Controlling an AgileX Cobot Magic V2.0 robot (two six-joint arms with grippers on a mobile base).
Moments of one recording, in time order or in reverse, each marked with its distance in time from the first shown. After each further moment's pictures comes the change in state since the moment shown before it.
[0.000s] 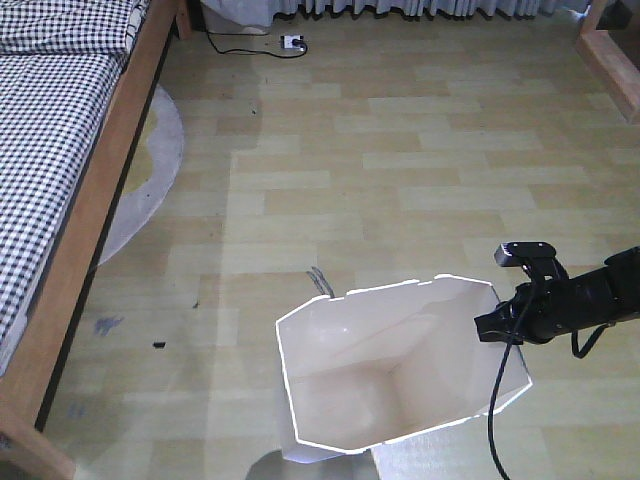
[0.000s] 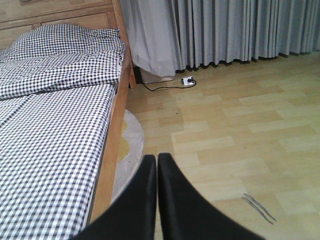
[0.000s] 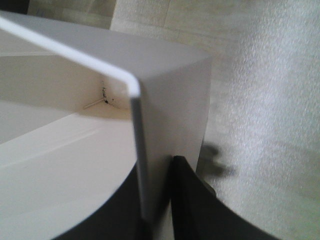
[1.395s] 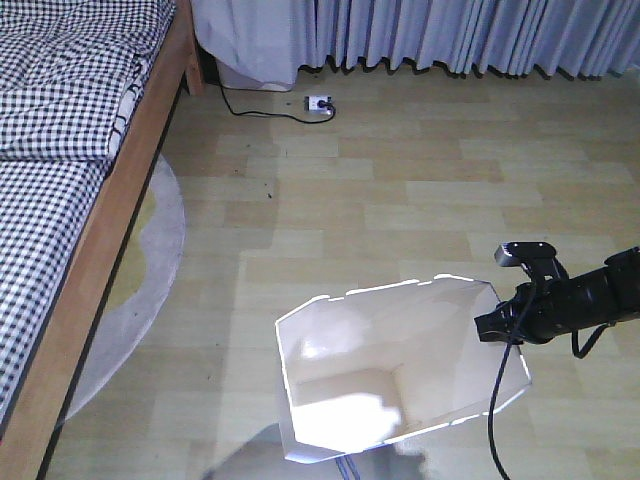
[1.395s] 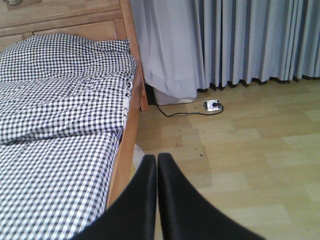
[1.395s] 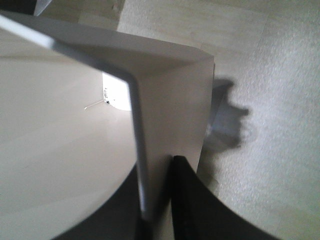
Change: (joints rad) left arm 0.000 0.000 0.000 0.000 0.000 0.000; right arm 0.000 0.000 0.000 0.000 -0.001 0.000
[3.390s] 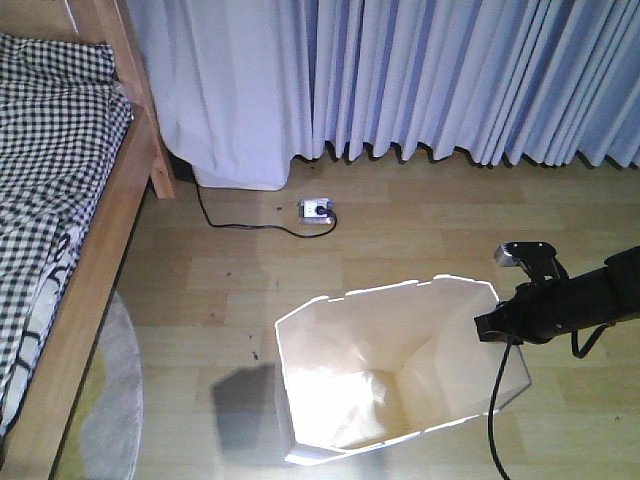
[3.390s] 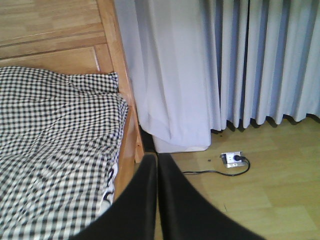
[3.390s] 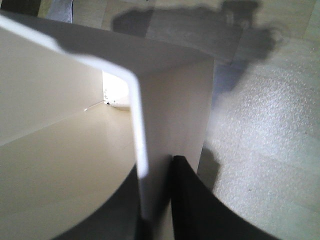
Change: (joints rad) left arm 0.000 0.000 0.000 0.000 0.000 0.000; right arm 0.000 0.000 0.000 0.000 0.001 0.000
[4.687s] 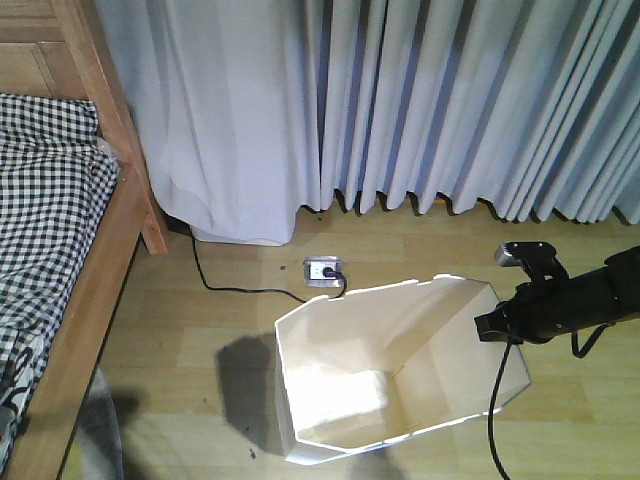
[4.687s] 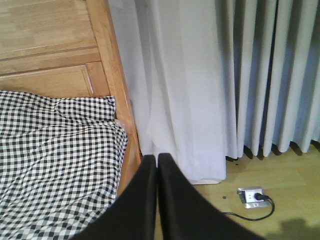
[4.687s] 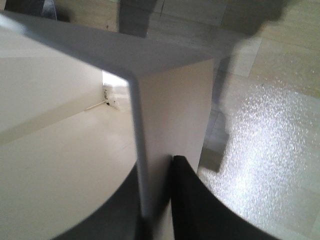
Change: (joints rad) left arm 0.000 0.000 0.000 0.000 0.000 0.000; right arm 0.000 0.000 0.000 0.000 -0.001 0.000
